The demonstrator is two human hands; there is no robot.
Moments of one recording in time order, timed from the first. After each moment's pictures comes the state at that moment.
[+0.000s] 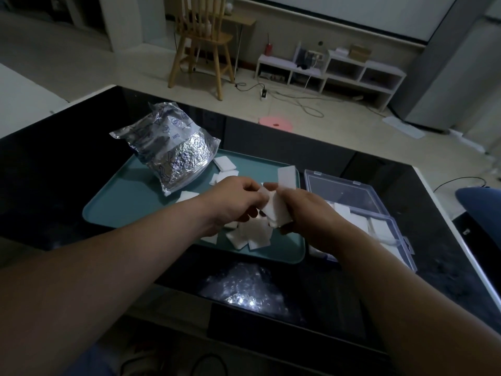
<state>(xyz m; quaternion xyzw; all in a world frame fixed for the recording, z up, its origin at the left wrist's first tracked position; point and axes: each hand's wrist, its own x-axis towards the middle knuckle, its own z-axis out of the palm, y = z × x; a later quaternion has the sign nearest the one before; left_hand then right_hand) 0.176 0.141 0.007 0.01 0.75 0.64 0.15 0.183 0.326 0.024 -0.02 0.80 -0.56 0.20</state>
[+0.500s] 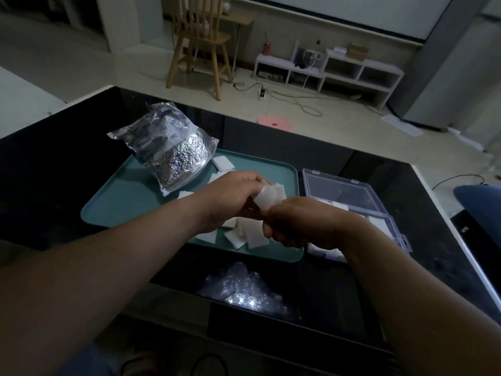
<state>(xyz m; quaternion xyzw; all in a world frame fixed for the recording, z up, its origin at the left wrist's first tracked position) 0.179 0.142 0.020 0.04 0.67 0.72 0.17 0.184 0.327 0.041 -0.08 0.83 -0.43 0.36</state>
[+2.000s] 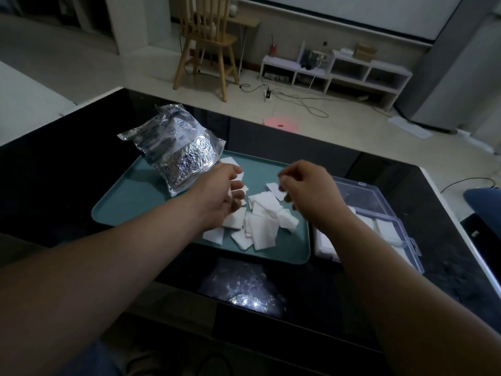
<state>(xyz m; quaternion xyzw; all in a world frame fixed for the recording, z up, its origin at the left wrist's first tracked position) 0.167 0.127 0.017 -0.20 0.52 0.82 0.09 0.166 0.307 0.043 -0.05 0.92 -0.40 -0.02</state>
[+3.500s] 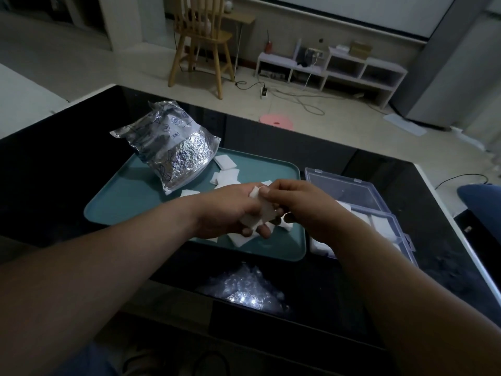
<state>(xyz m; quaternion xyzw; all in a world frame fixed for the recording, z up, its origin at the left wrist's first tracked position) 0.189 0.134 0.015 0.11 0.68 0.67 0.29 0.178 0.315 0.034 -0.05 0.82 -0.54 0.18</state>
